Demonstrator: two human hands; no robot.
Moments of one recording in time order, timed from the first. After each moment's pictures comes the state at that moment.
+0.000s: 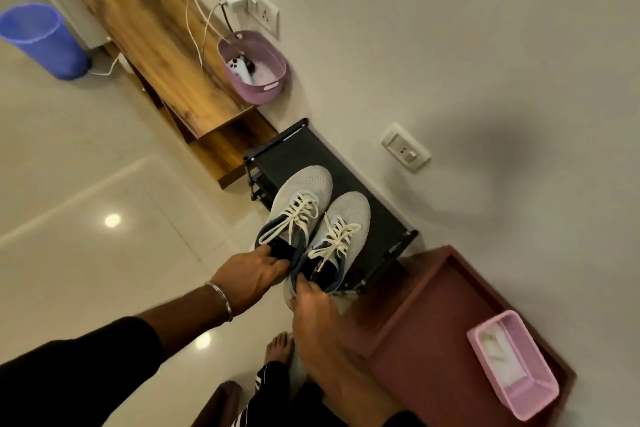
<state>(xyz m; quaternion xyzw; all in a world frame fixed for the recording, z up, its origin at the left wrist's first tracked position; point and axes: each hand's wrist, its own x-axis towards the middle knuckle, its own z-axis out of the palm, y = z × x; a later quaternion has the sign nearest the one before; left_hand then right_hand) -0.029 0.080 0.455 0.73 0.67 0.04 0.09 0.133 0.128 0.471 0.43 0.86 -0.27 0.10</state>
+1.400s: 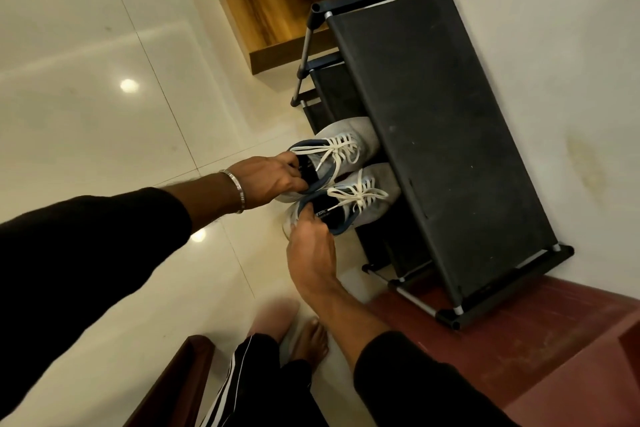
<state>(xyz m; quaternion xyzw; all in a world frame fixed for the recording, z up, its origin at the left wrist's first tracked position) -0.139 0.126 0.098 0.69 0.69 0.09 0.20 0.029 0.160 0.122 0.39 0.87 -0.23 0.17</state>
